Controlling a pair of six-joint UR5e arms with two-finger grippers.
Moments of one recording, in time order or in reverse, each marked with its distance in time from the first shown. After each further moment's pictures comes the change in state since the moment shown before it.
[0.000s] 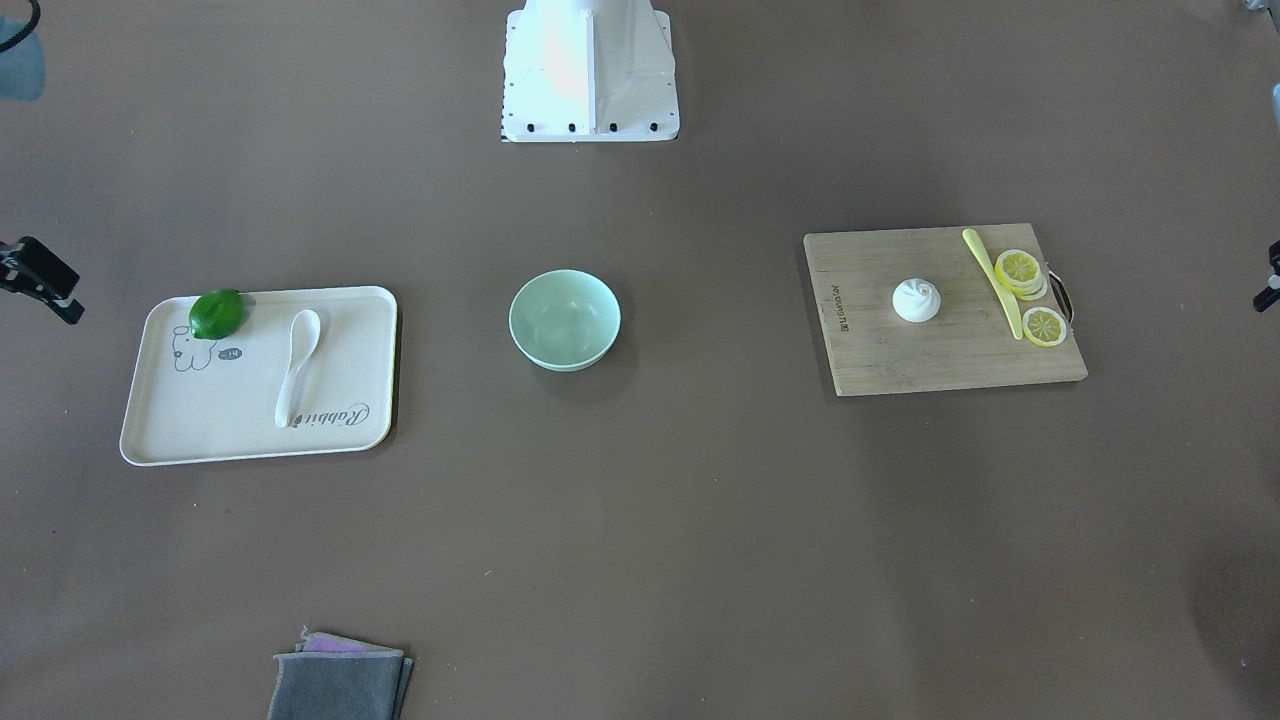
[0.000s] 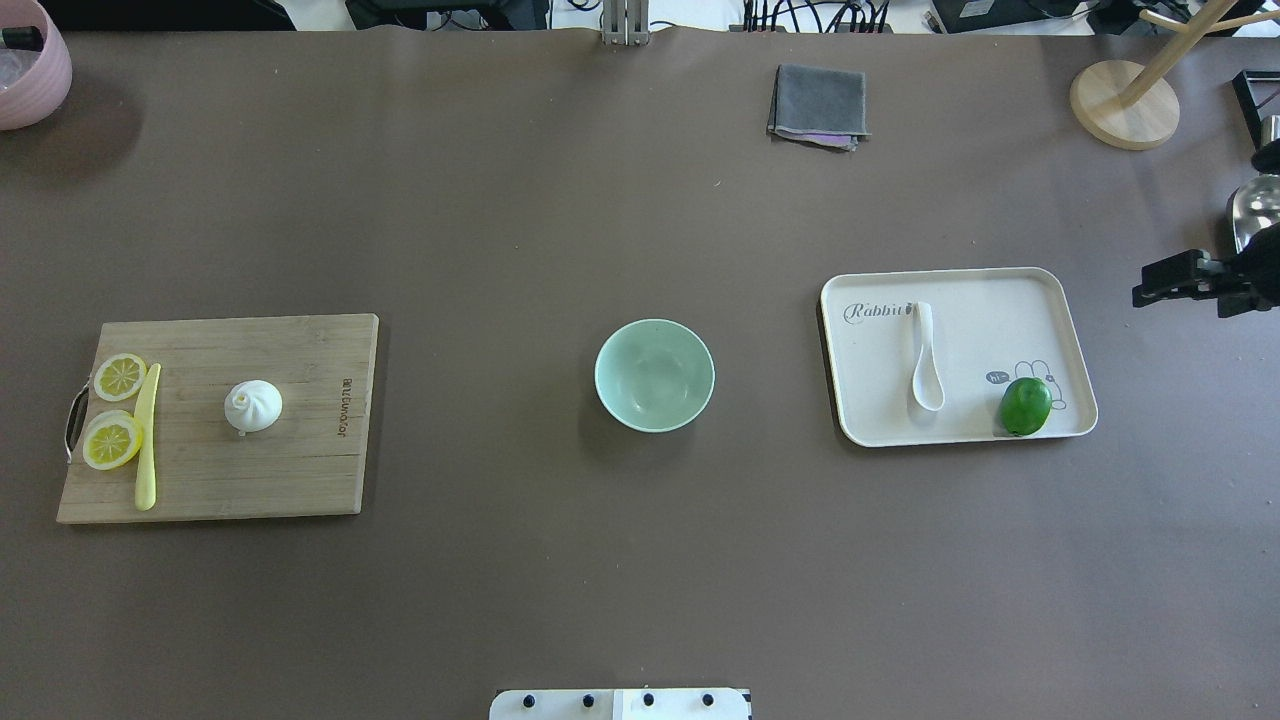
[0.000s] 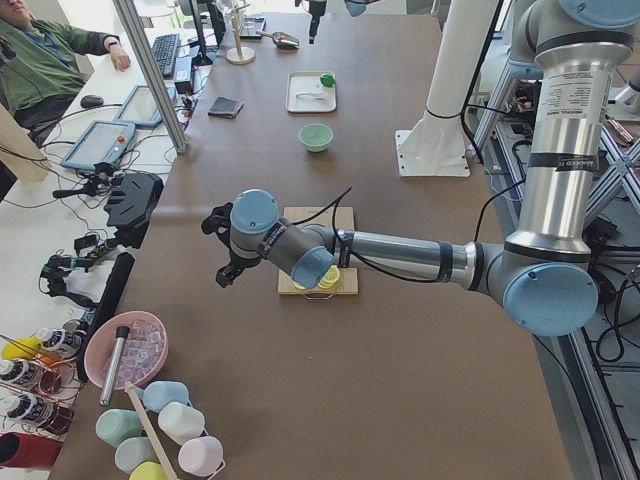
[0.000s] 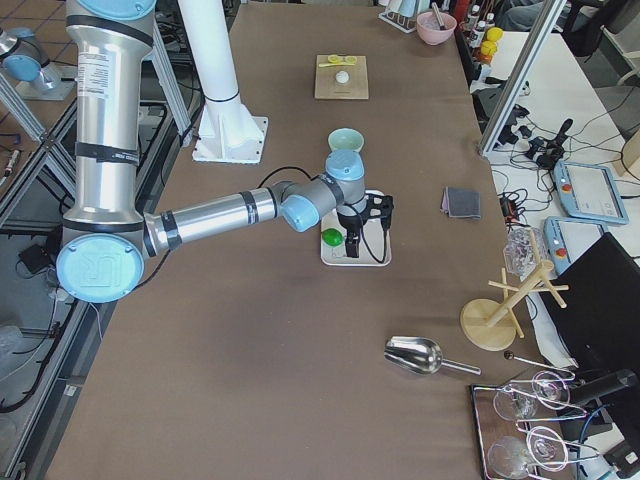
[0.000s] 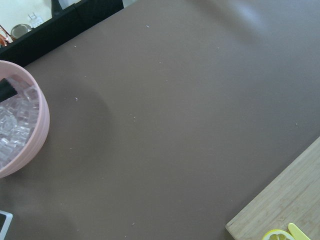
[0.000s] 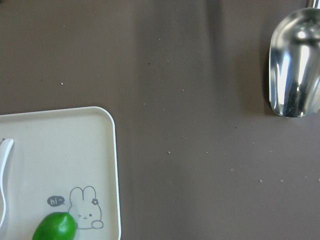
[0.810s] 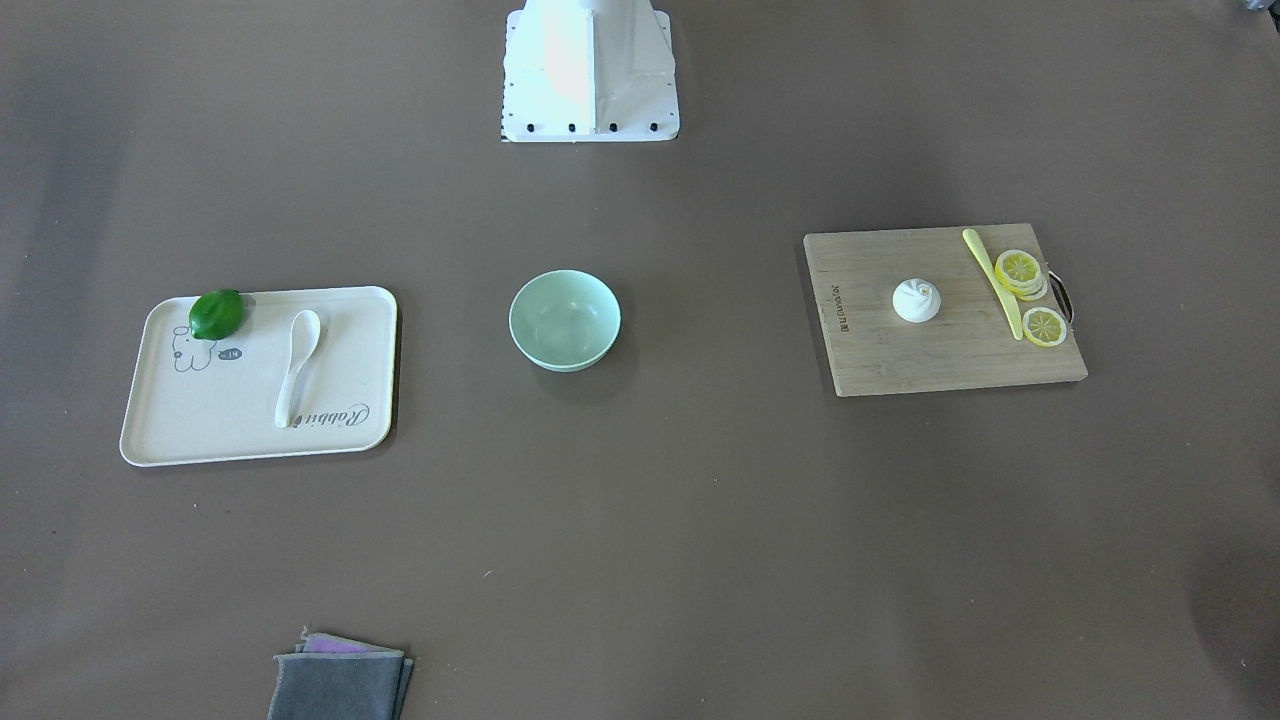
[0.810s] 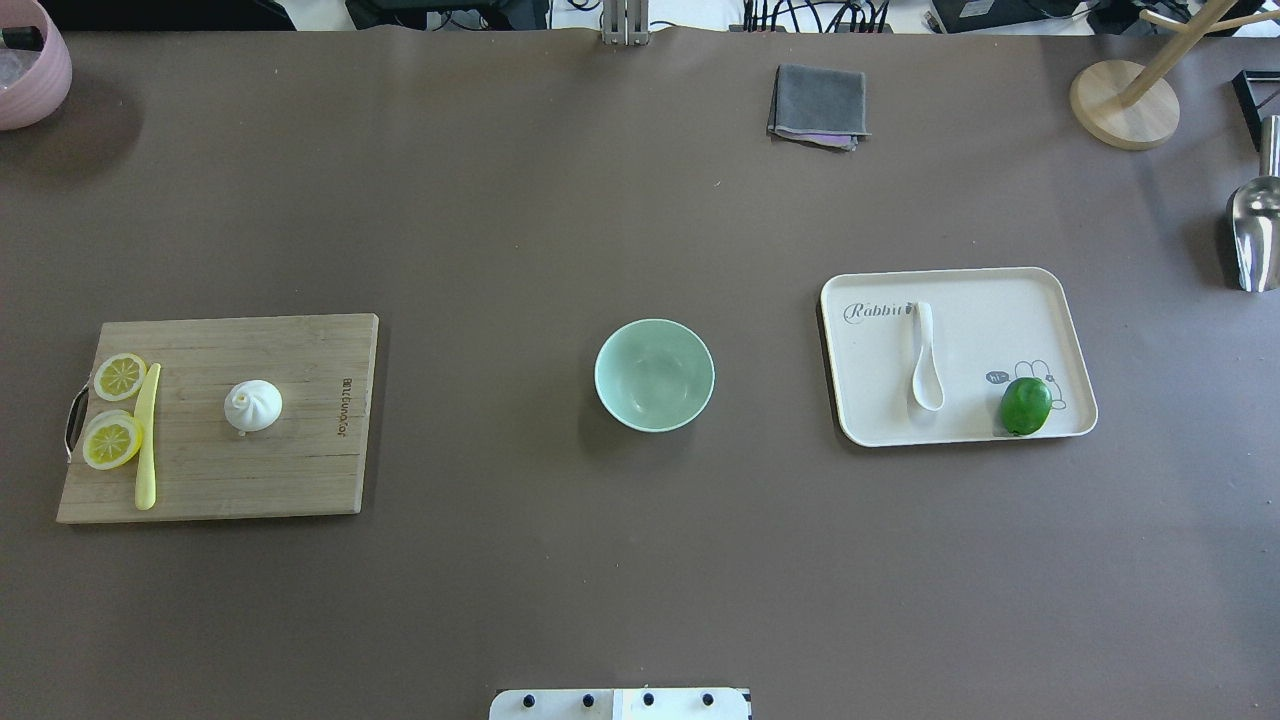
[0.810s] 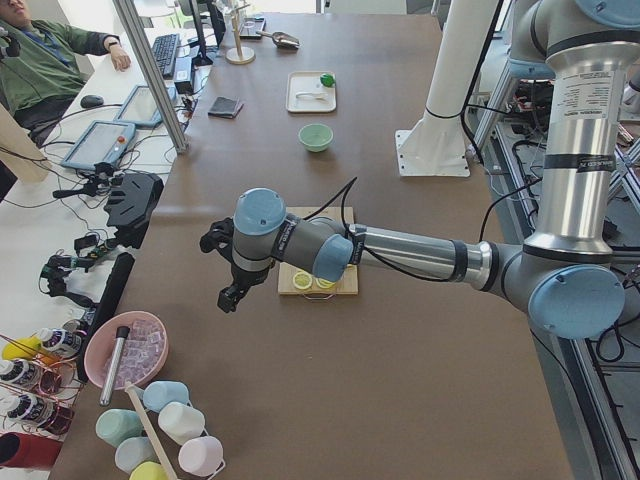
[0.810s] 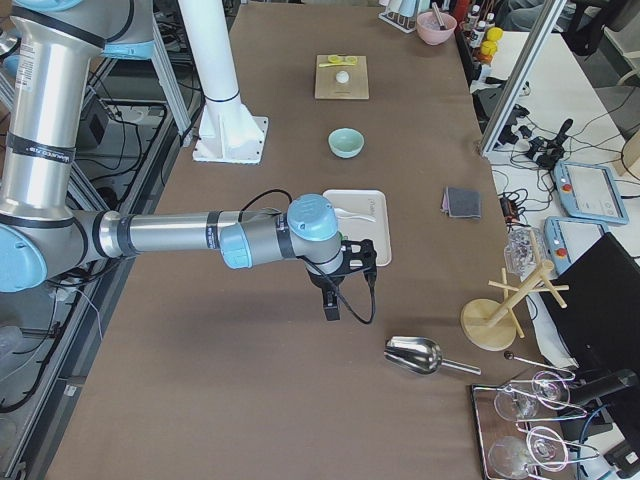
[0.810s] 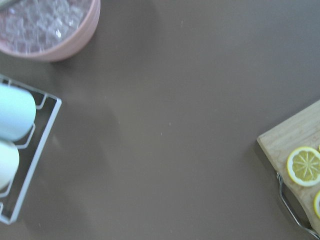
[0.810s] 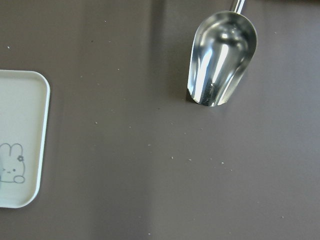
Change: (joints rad) left arm -0.099 0.019 -0.063 0.215 0.096 0.133; right arm 0.476 -0.166 0.016 -0.203 0.273 -0.741
